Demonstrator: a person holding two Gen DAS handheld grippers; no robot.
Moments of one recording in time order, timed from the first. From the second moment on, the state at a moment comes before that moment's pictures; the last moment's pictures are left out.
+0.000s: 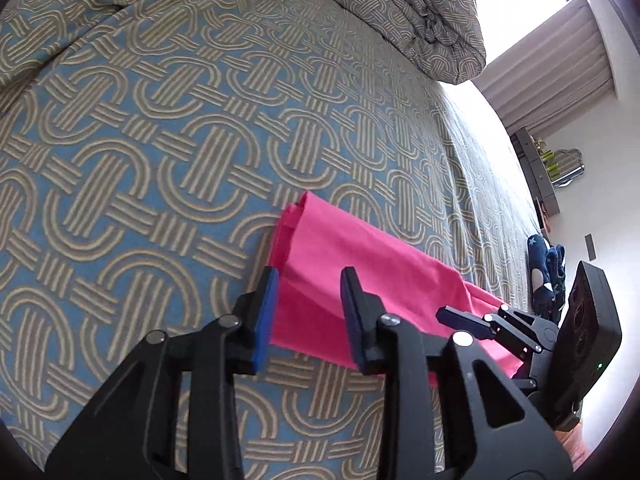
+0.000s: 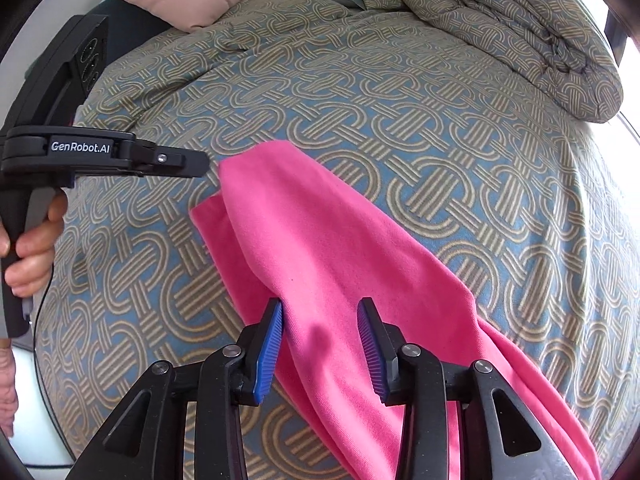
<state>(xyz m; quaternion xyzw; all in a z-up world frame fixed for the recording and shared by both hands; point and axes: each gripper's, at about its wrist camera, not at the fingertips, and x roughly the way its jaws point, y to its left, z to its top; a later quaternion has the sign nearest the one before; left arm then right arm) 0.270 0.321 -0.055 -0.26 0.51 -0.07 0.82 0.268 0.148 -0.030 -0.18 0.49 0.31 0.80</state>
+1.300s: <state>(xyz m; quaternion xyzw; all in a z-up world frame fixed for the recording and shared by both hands) 0.257 0.281 -0.072 -0.25 0.53 -0.05 0.81 0.291 0.005 -0.053 -0.17 0.51 0.20 0.82</state>
